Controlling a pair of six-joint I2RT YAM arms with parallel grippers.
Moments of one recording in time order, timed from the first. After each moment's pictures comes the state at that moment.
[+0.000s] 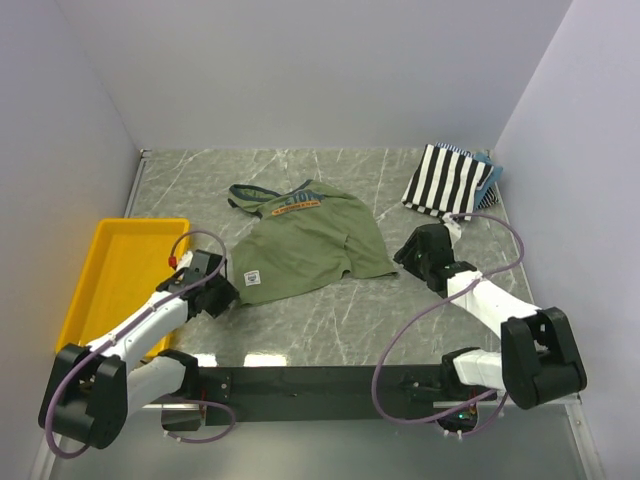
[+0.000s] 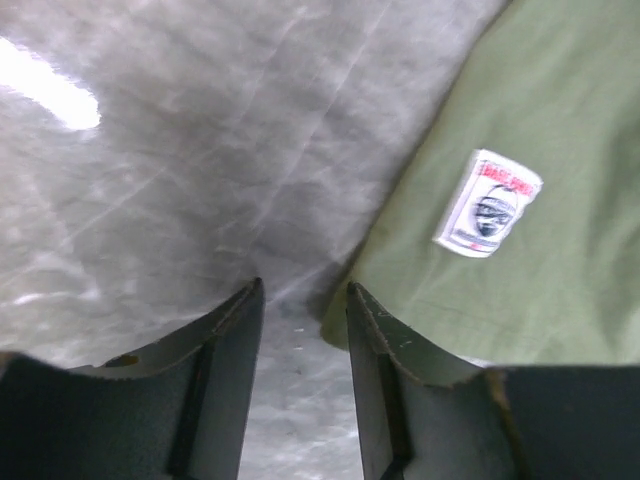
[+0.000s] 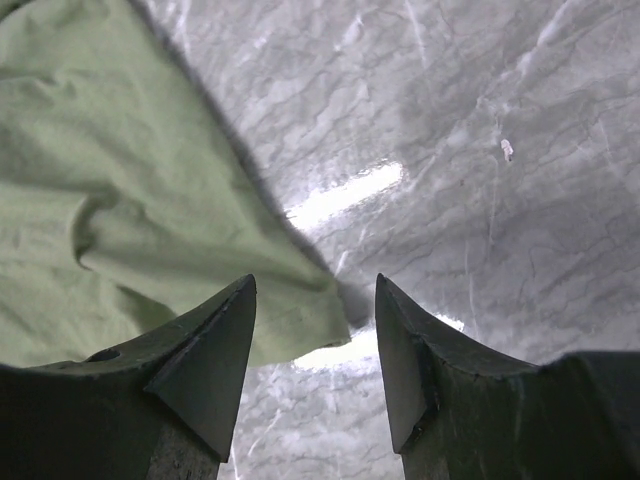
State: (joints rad) left arm -0.31 1.07 0.46 -0.49 -0.15 -1.08; right arm 0.27 1.22 0.54 -0.08 0.18 0.80
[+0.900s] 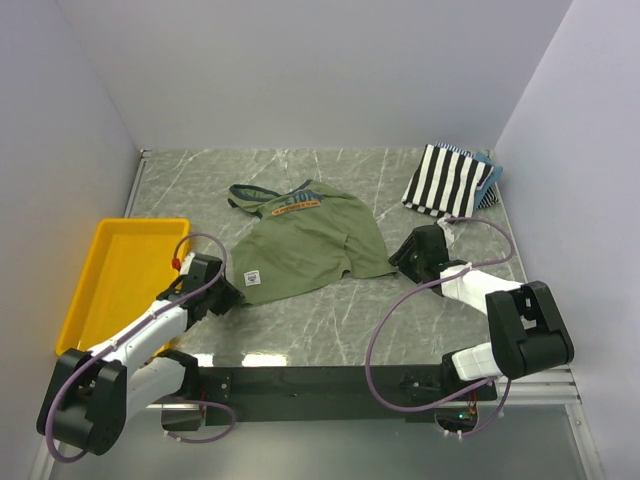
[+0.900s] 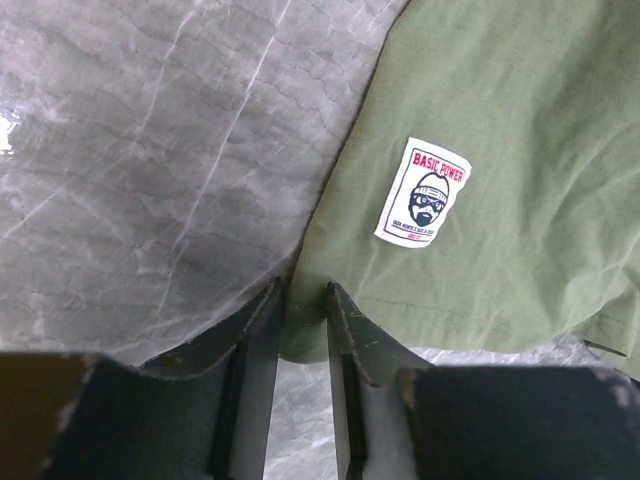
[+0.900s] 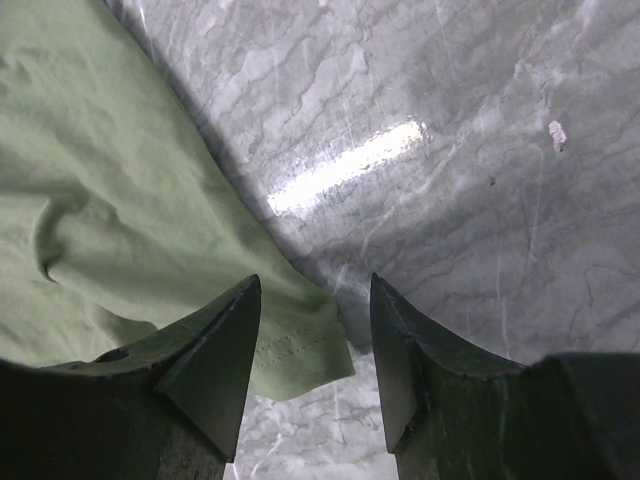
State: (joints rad) left arm -0.31 1.03 0.36 -0.28 -0.07 -1.09; right arm 0.24 1.39 0.53 0.04 0.08 0.85
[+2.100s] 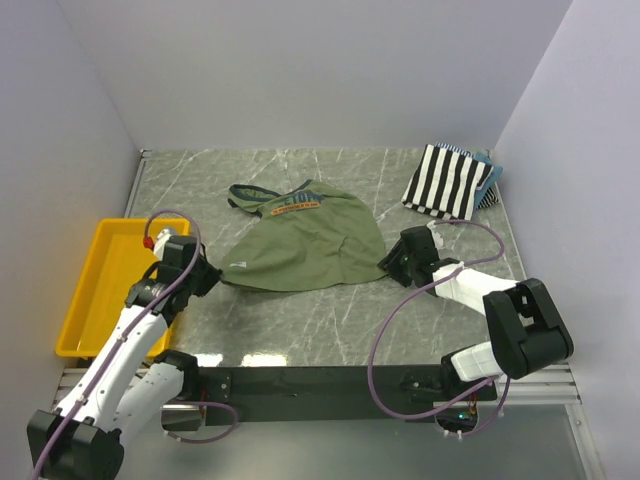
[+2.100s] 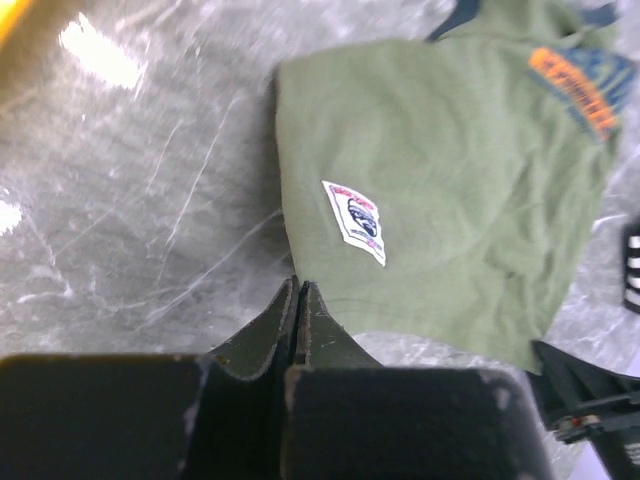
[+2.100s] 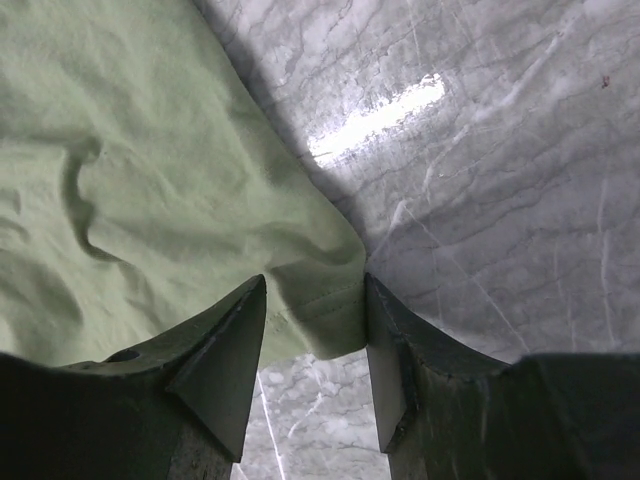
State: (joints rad) left arm -0.25 0.81 0.63 -0.62 -0.17 -1.02; right arm 0.33 1.41 0.56 -0.03 0.07 0.96
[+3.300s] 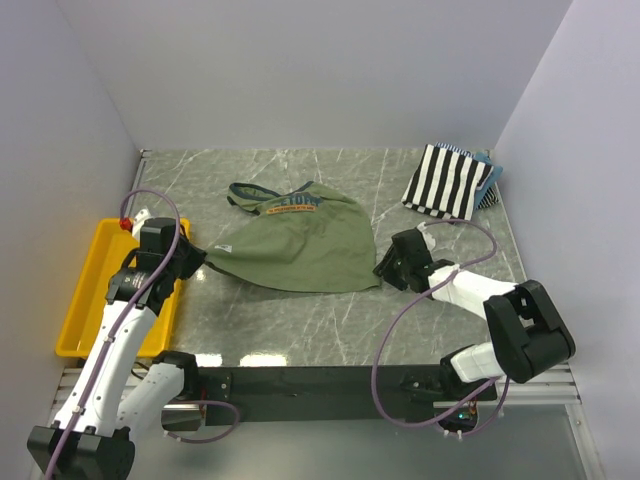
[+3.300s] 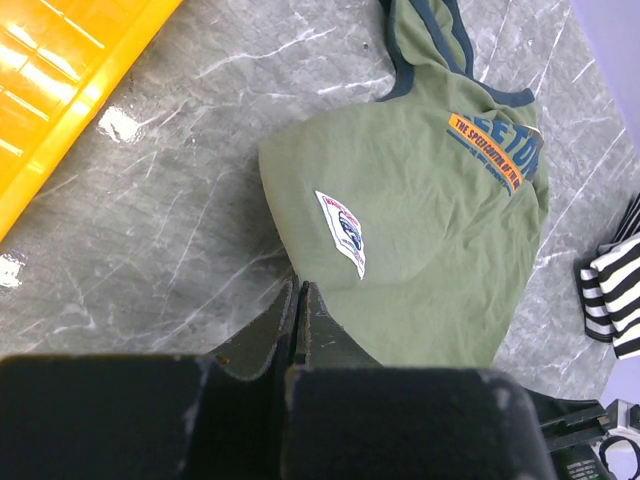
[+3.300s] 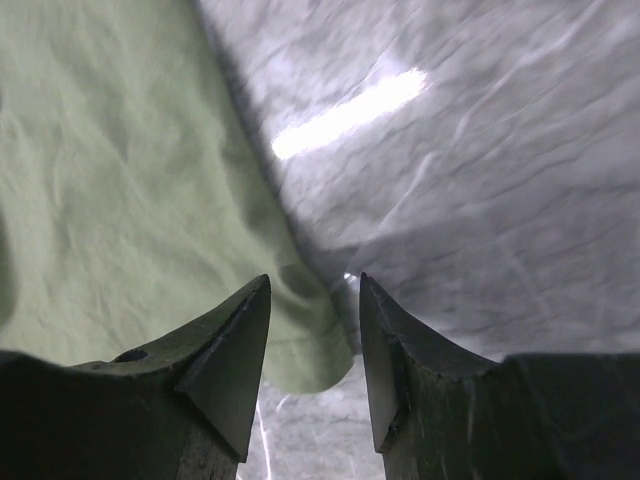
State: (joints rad) left arm -0.14 0.82 0.84 -0.72 -0.17 -0.91; right arm 0.40 1.39 0.56 -0.08 0.09 0.93
